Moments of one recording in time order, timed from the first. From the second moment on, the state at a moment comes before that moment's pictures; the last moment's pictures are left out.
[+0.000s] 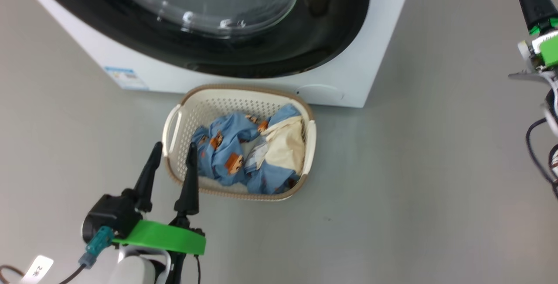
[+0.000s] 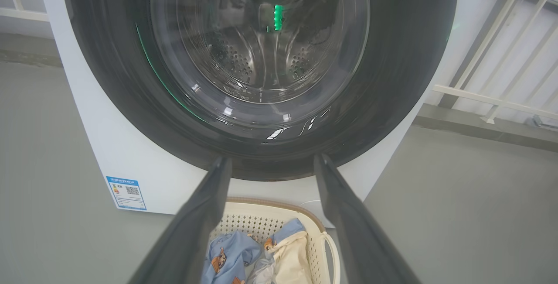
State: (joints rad) left arm -0.27 0.04 -0.17 0.29 -0.33 -0.13 -0.26; right arm -0.79 -0.50 0.35 0.30 1.53 0.13 -0.03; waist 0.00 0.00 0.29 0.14
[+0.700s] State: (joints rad) left arm -0.37 0.03 -0.28 0.25 -0.41 -0.10 -0.26; right arm -1.01 -0.52 0.28 0.32 1.68 0.13 0.44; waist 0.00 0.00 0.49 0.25
